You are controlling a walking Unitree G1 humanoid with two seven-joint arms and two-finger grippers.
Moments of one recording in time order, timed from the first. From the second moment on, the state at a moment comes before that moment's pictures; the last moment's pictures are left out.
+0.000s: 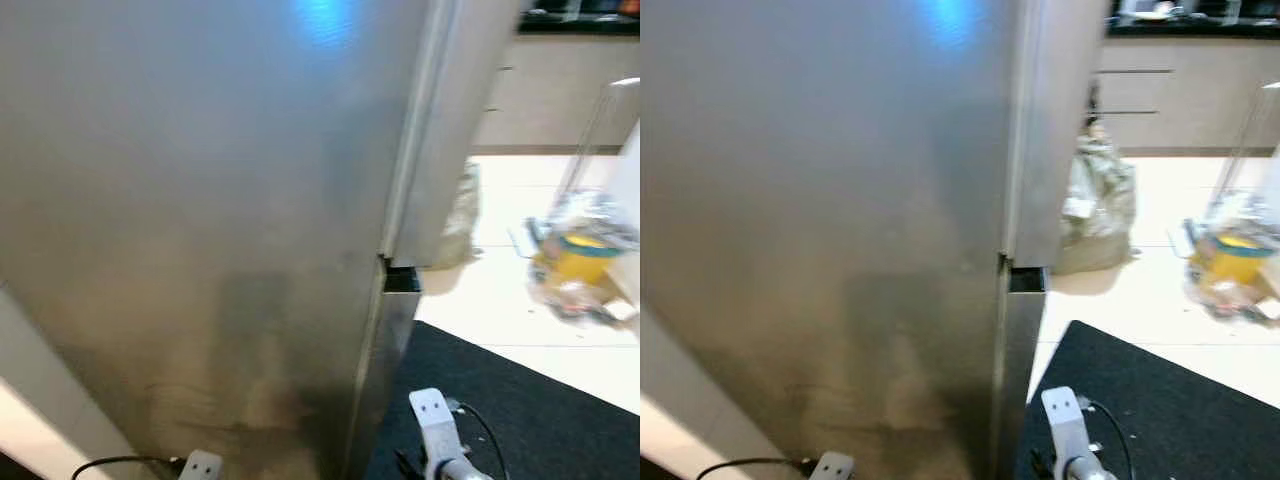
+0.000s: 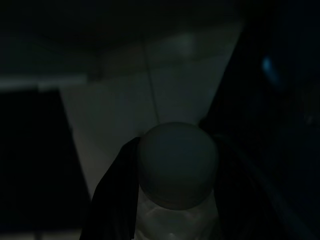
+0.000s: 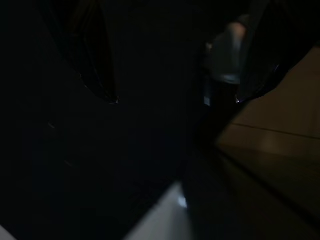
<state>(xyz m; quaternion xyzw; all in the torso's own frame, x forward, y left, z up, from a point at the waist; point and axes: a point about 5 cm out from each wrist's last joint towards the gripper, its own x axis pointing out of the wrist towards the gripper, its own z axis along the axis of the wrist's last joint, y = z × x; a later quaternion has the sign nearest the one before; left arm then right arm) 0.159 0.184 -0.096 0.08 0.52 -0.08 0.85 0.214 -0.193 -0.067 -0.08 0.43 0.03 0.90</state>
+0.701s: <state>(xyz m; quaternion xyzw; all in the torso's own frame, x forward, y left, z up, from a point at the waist) 0.145 0.189 -0.100 0.08 0.53 -0.07 0.84 0.202 -0.188 -0.075 -0.07 0.45 0.04 0.89</state>
